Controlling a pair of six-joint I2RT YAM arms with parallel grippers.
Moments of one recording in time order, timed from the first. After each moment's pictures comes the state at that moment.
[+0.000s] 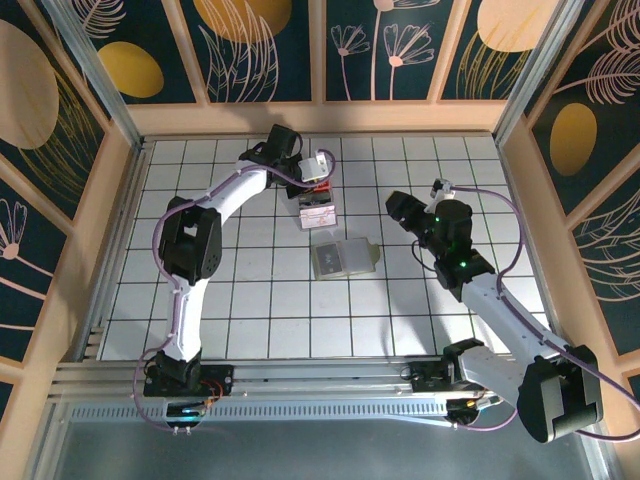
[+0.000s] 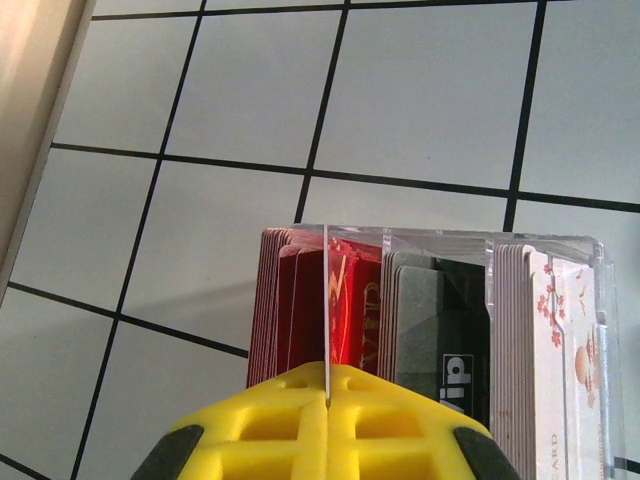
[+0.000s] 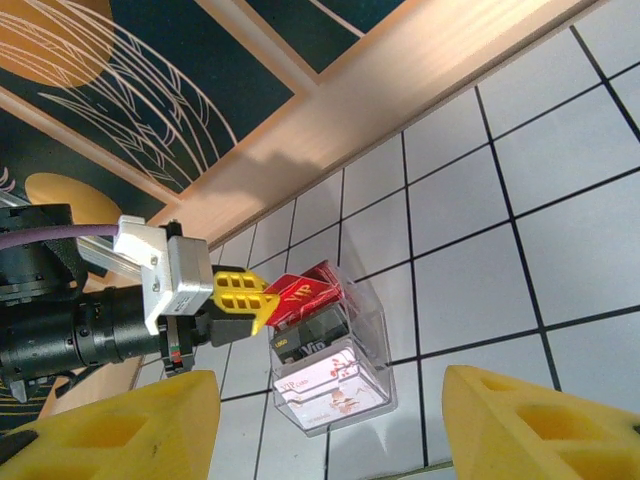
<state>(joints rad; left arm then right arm) -0.43 2.21 1.85 -0.55 0.35 0.88 0.34 1.02 0.61 0.15 -0.09 0.76</state>
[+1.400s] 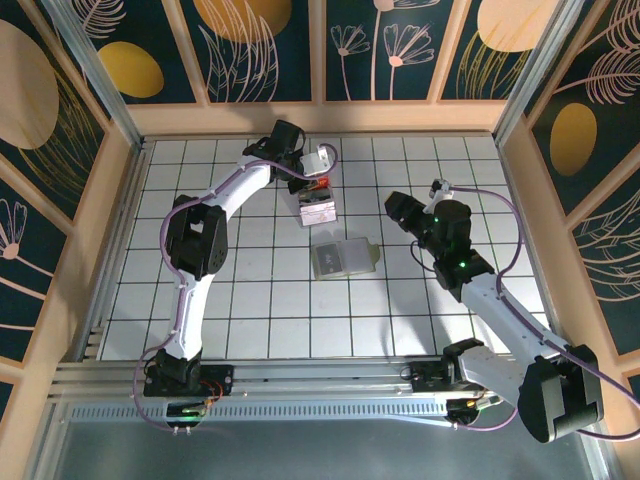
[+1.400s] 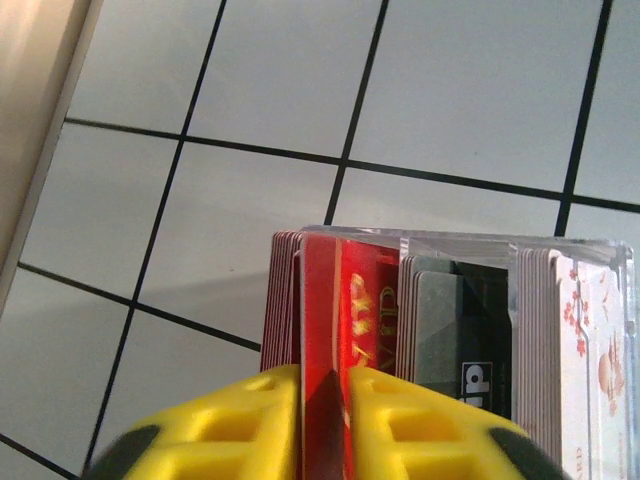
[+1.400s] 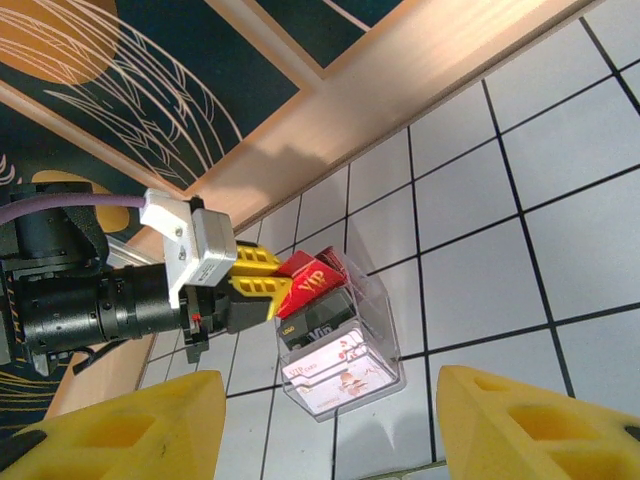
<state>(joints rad) -0.43 2.28 1.97 -0.61 0.31 0.84 0.35 1.02 0.61 0.15 -0.09 0.76</state>
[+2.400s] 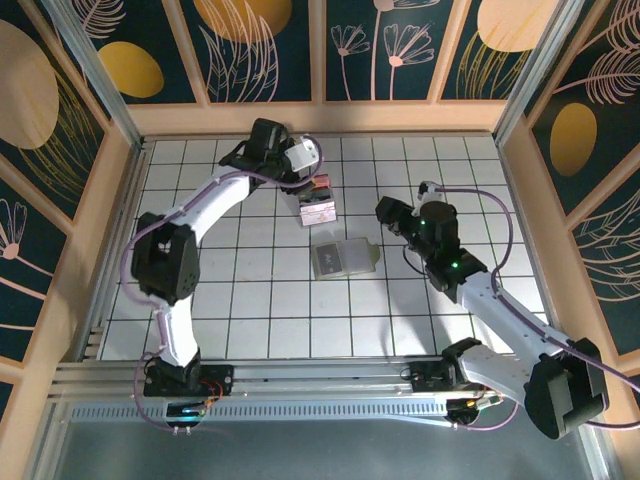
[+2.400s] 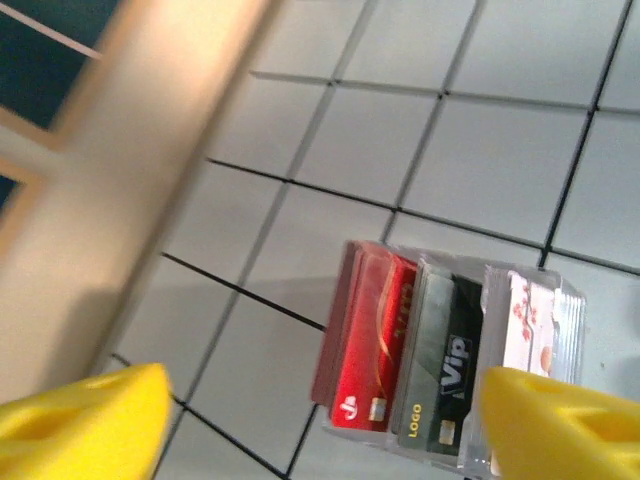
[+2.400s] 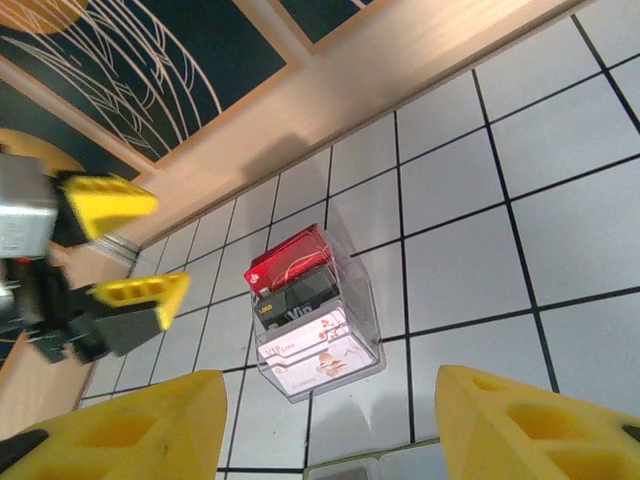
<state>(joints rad) -0.43 1.91 1.60 -0.35 0.27 0.71 0.47 1.04 0.65 0.08 0.05 0.70</state>
